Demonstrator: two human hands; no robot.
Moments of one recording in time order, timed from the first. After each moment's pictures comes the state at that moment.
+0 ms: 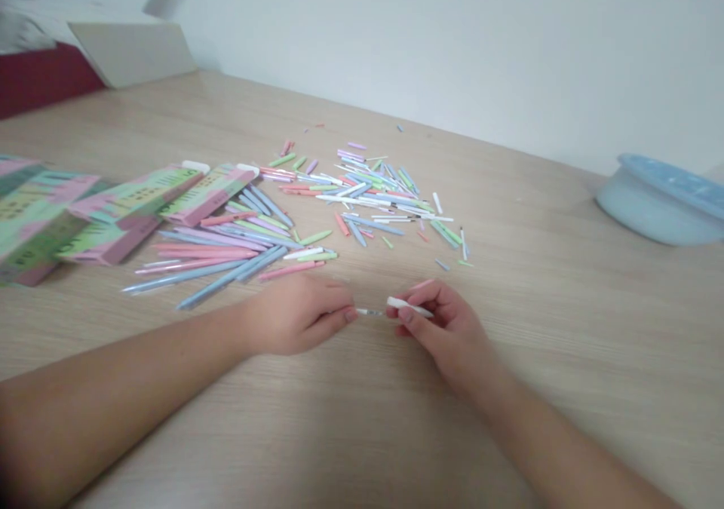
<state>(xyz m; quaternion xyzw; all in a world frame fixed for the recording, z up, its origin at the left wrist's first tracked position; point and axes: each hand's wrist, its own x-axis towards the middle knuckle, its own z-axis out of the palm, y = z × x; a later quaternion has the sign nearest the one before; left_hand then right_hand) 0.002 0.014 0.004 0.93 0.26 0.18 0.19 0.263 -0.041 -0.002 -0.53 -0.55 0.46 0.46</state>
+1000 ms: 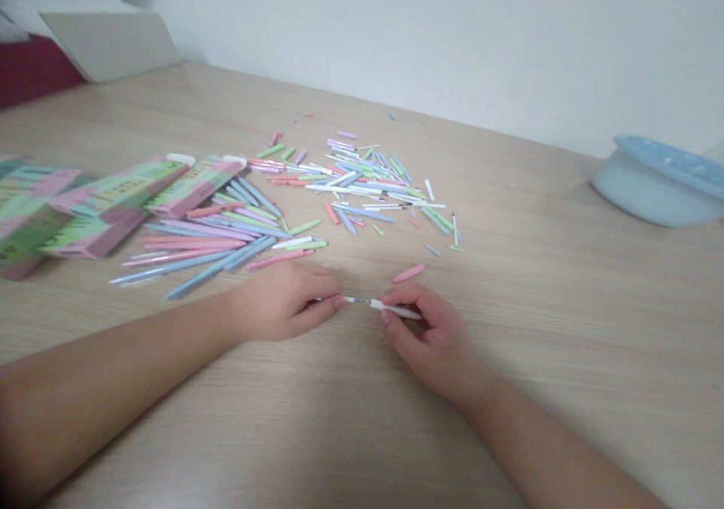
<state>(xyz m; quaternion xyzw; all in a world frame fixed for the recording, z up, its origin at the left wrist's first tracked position) 0.000 0.014 0.003 0.94 0.25 0.16 0.18 0.264 -0.059 -0.008 -0.50 -0.74 0.23 0.39</state>
